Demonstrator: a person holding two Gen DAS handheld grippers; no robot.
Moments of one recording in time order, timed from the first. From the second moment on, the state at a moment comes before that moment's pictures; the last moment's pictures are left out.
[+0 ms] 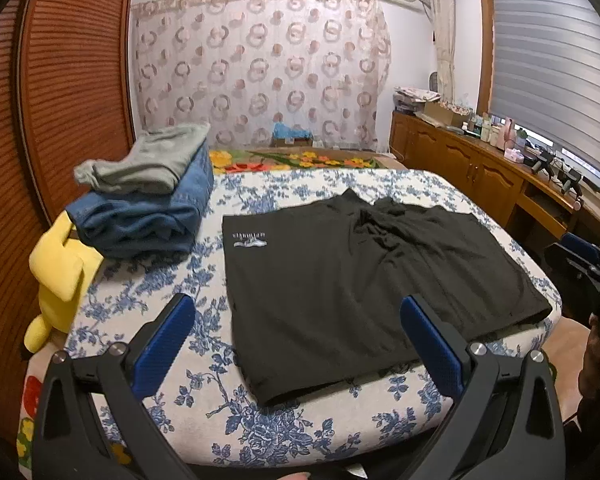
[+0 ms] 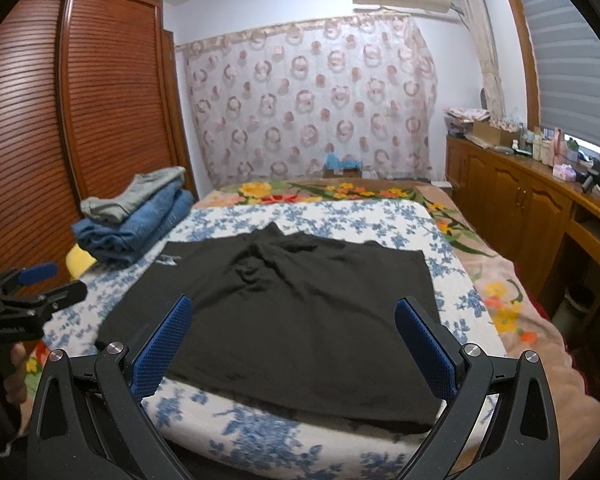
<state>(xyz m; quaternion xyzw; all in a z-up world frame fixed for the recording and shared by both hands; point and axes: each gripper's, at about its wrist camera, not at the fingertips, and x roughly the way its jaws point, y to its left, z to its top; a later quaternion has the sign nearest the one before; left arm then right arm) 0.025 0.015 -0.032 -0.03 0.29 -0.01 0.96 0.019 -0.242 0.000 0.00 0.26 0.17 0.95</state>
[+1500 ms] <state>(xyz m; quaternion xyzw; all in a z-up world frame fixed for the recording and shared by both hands) 0.021 0.050 -0.107 -0.09 0.38 -0.08 0.92 0.049 -0.255 -0.090 -0.02 0.38 0.17 0.91</state>
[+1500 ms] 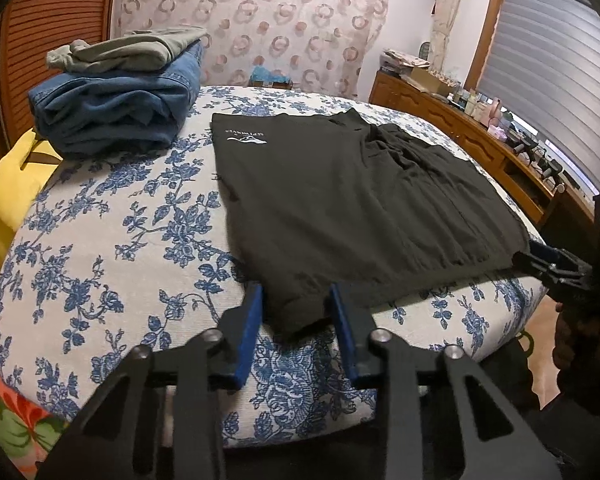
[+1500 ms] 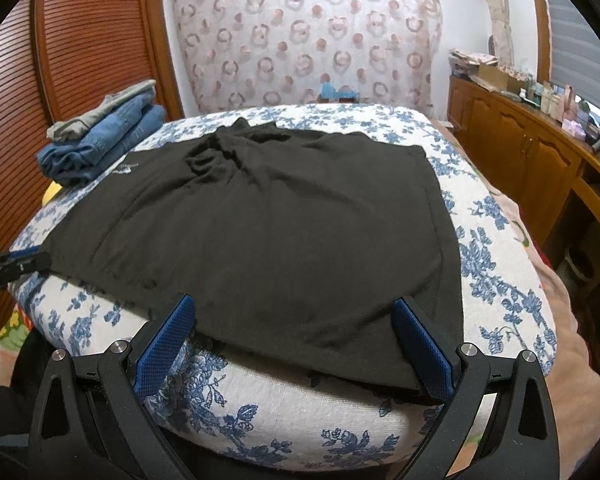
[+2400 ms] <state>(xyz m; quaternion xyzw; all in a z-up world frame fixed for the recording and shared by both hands) 0.051 0.009 -0.036 -0.05 0.31 -0.15 0.94 0.048 -0.257 -0.085 -0.05 0.36 0.17 0.91</state>
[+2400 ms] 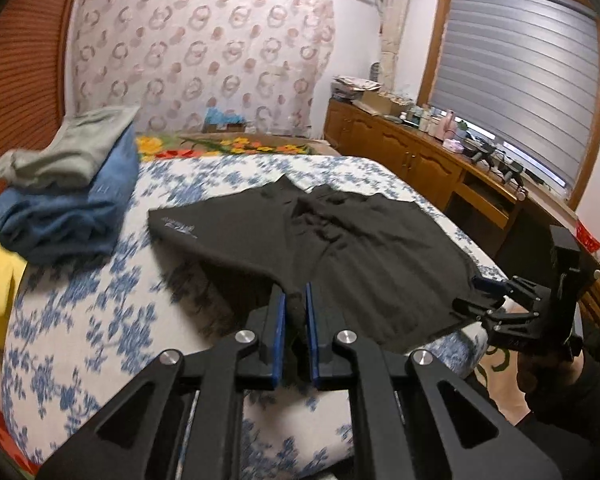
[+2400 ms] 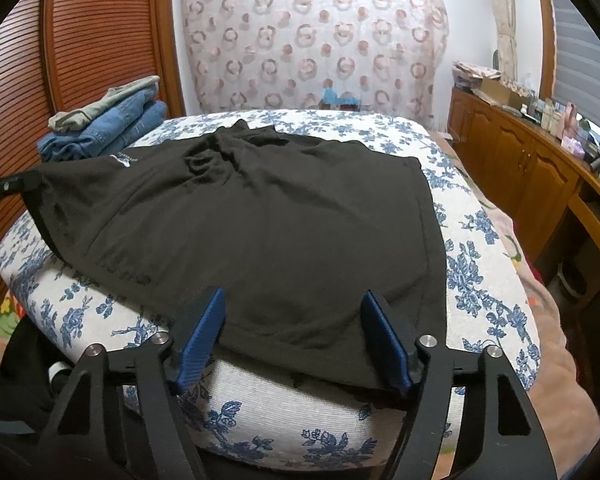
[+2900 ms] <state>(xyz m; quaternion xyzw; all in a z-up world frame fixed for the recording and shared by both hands) 0.095 -0.056 -0.016 -0.01 0.31 -0.21 0.93 0.050 -0.273 -0.082 -0.04 0.36 0.17 0.92</state>
